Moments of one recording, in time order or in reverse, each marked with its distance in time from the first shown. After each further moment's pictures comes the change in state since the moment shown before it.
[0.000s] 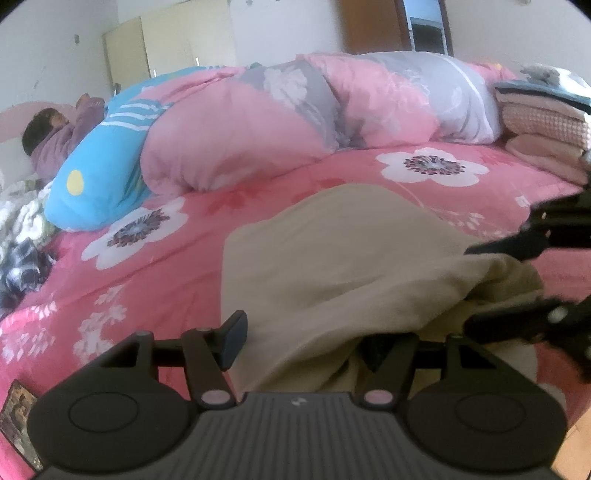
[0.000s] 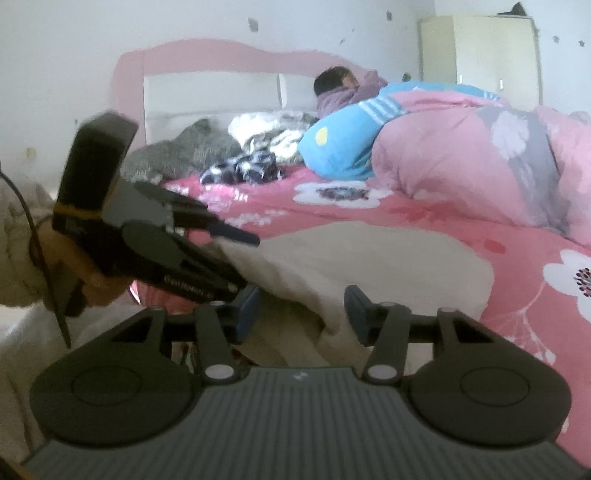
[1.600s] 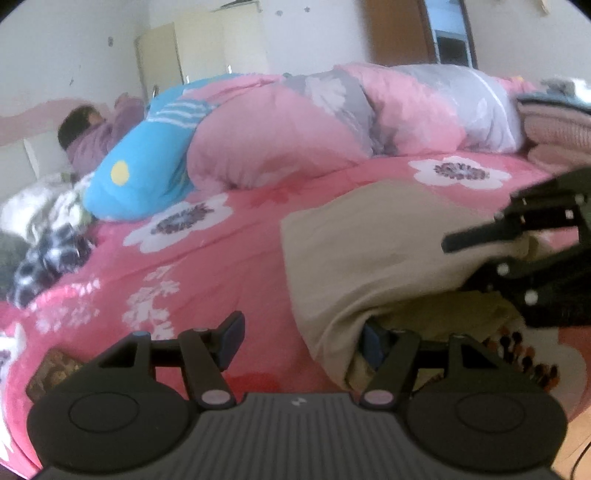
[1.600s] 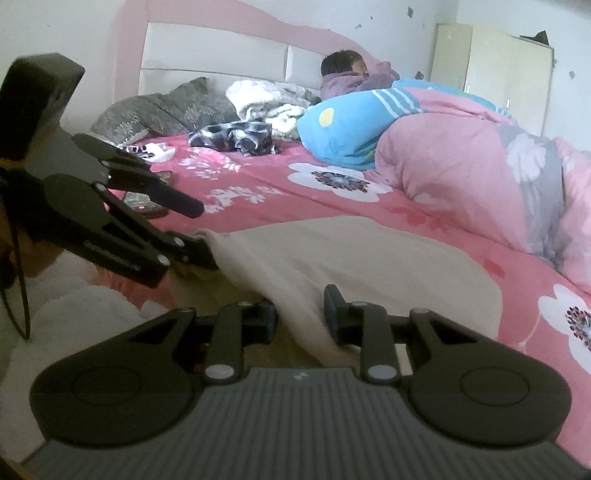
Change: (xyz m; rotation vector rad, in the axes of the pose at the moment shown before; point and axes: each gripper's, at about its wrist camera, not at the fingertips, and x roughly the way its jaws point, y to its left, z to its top) left arm -0.033 0.025 -0.036 -0.022 -0.043 0.089; right arm 0.046 0.037 0.010 -0.135 0.051 -0.091
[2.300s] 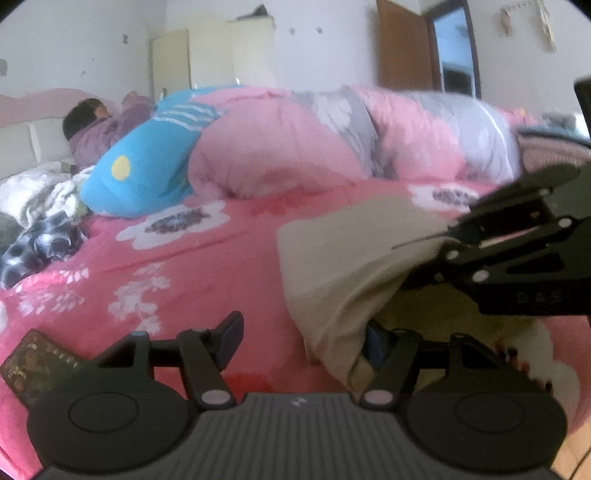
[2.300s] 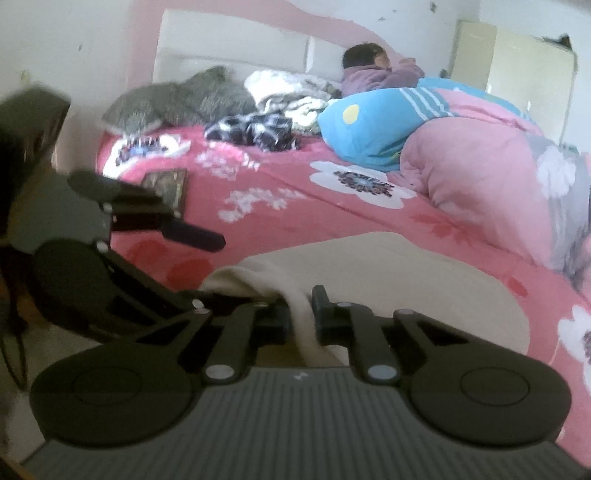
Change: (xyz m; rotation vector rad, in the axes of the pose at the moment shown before) left arm 0.006 0.012 -0.011 -0.115 -0.086 -0.041; right arm 0.025 0.015 0.029 -0.014 0.031 0.044
